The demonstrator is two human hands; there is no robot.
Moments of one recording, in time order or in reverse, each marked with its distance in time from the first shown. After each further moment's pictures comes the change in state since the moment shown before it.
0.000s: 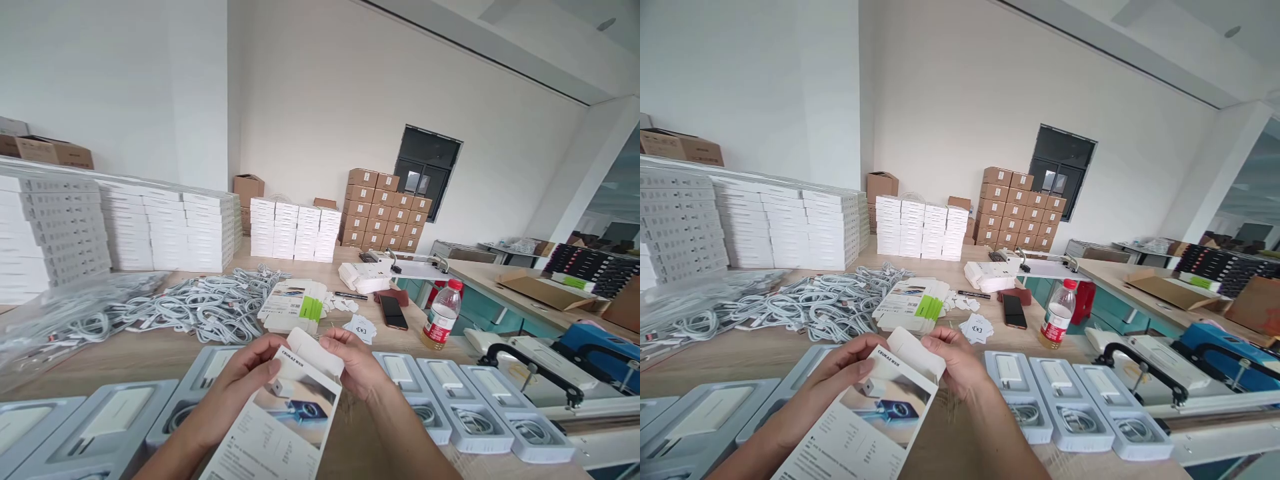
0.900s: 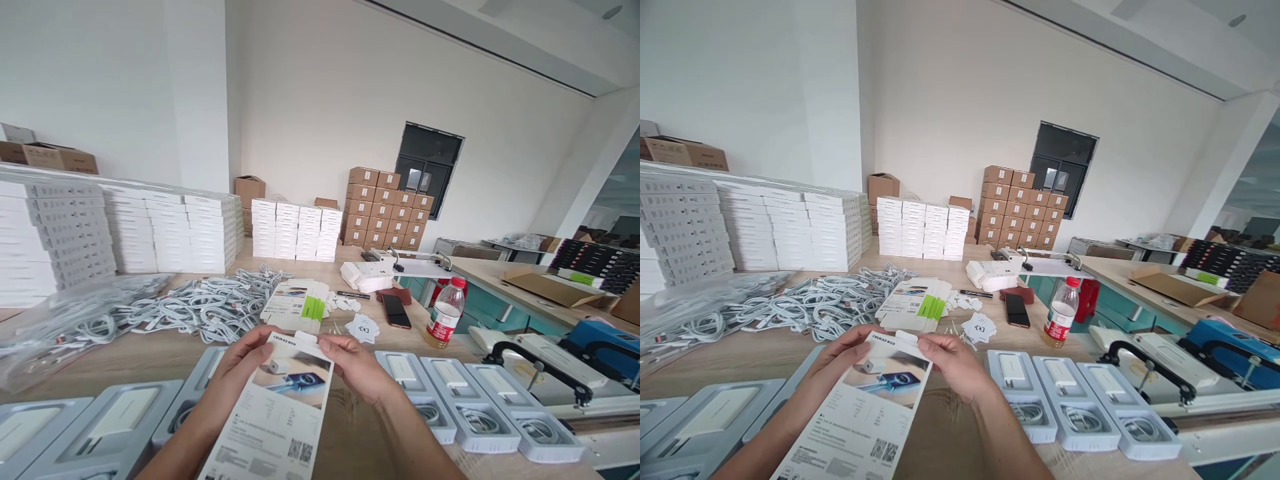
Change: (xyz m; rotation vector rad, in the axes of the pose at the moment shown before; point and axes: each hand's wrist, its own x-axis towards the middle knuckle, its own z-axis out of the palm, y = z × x) left_hand 0.007 0.001 -0.002 -0.157 0.226 -0.033; right_hand -0.013 -0.005 0.003 -0.383 -0.264 -0.098
